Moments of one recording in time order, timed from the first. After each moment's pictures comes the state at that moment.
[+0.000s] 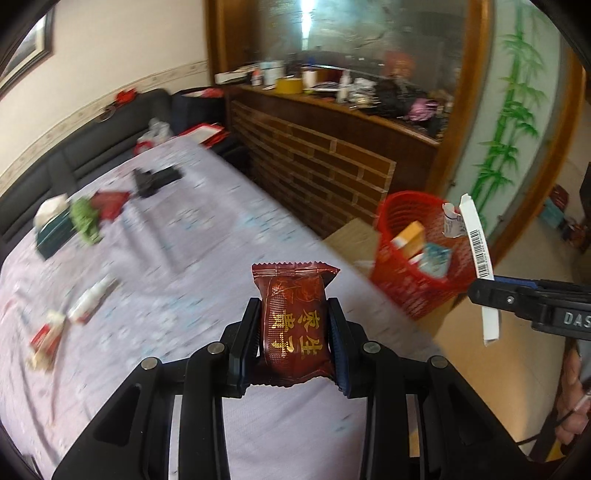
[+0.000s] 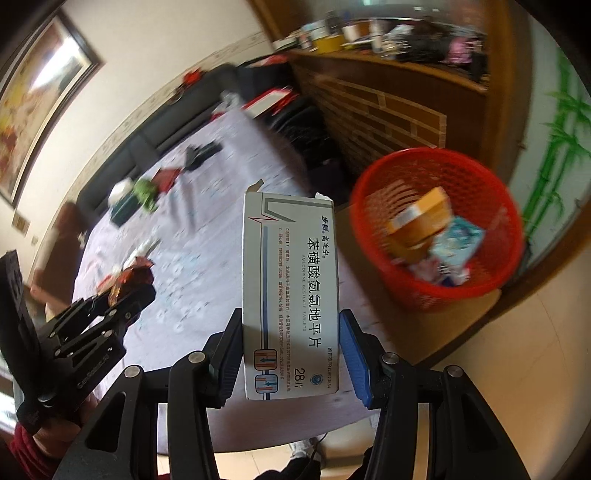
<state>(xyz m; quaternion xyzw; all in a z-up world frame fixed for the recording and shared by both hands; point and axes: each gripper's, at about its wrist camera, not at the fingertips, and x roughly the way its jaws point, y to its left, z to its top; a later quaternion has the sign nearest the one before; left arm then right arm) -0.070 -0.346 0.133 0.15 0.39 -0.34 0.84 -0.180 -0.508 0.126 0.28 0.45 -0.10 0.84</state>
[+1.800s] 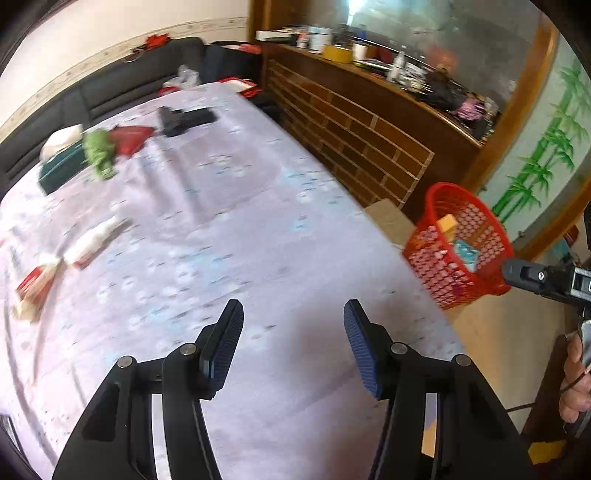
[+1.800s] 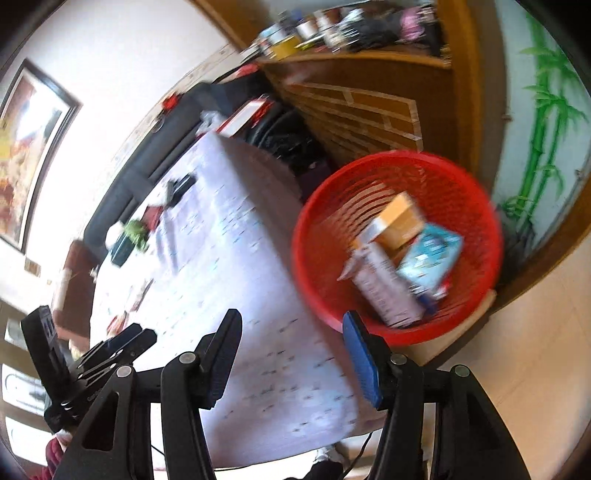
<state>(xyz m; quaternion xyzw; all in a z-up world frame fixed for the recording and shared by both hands) -0.031 -0.291 0.097 0.09 0.48 -0.28 0.83 -0.160 -0.562 0.106 0.35 0.45 -0.06 0.82</state>
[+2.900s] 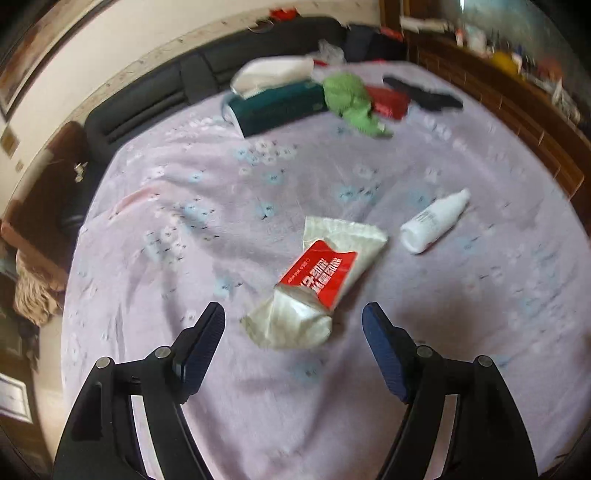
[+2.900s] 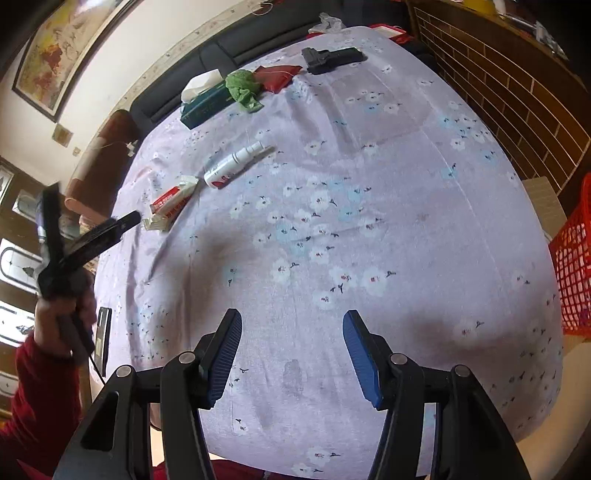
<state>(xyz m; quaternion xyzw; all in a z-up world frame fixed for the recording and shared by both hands) 0.134 -0.016 0.055 0.15 0.50 -0.10 0.85 -0.042 -0.313 0.087 0.23 0.55 0.07 0.80</state>
